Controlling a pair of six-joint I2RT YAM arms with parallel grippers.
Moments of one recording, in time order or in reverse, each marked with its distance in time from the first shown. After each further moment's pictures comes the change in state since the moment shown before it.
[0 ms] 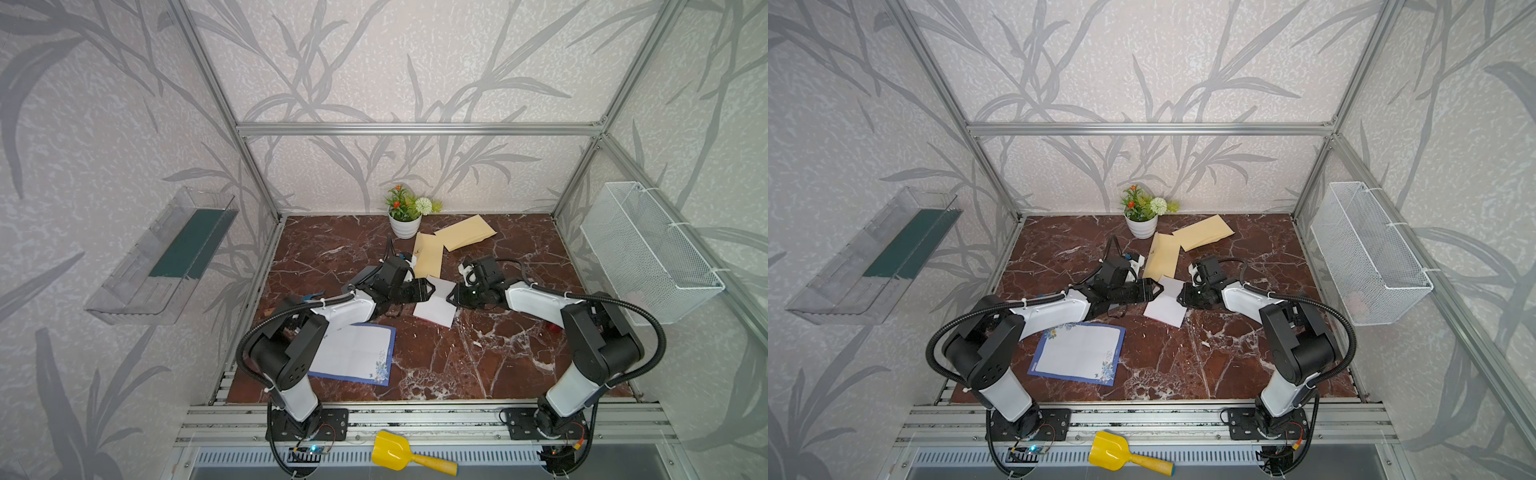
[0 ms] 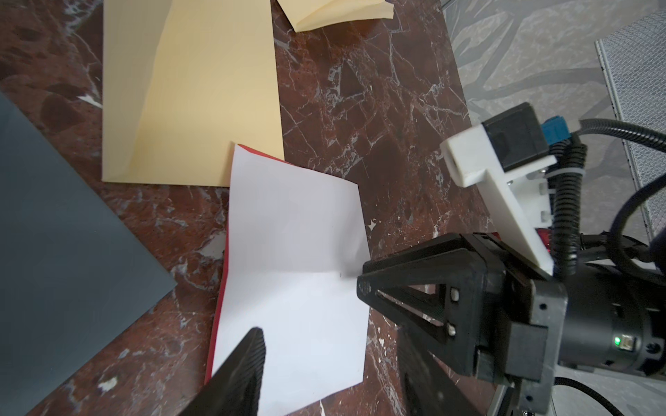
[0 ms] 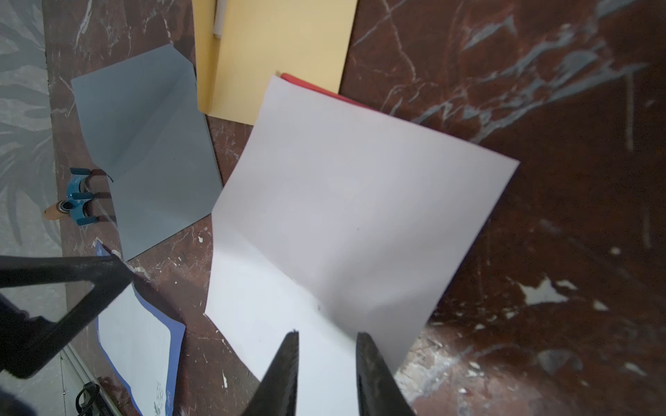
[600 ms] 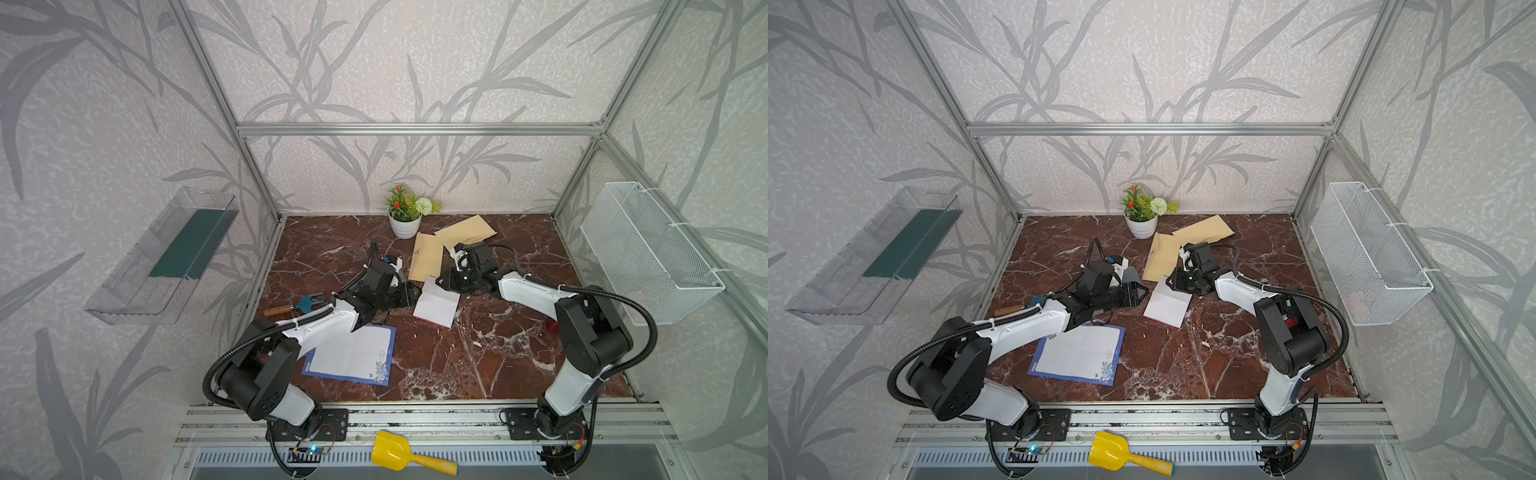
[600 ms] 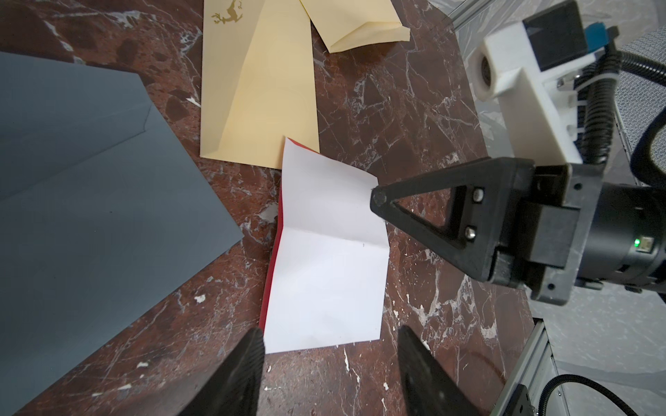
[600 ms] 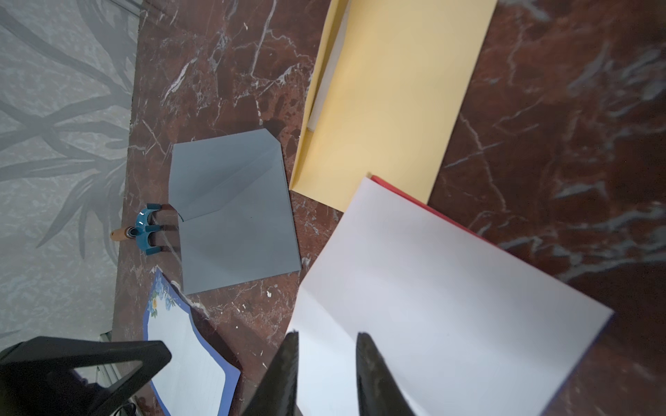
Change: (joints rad) left arm 0.037 -0.218 -0.127 -0.090 -0.056 0.029; right arm 0.018 0.046 0.134 0.051 -0.018 0.021
